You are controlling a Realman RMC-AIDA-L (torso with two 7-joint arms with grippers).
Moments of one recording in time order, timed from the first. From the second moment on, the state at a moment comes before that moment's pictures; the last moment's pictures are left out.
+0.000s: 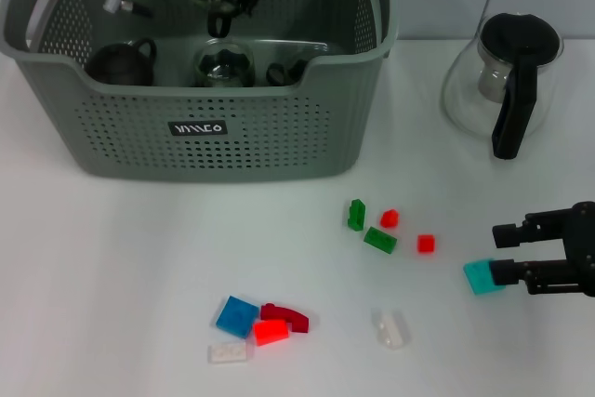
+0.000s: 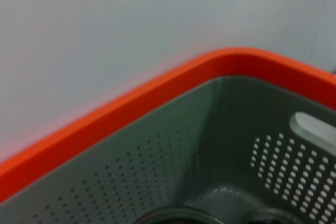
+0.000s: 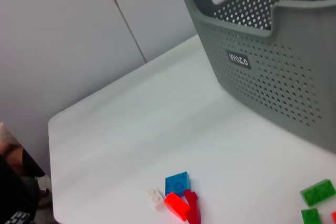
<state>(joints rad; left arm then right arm) -1.03 -2.06 0.99 0.78 2.66 0.95 -2.37 0.50 1.98 -0.71 -0.78 -2.16 -1.82 1.59</state>
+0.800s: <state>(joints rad) -1.01 -2.11 1.06 0.72 2.75 0.88 -2.38 0.50 1.98 -0.71 -0.78 -2.17 -1.82 1.59</state>
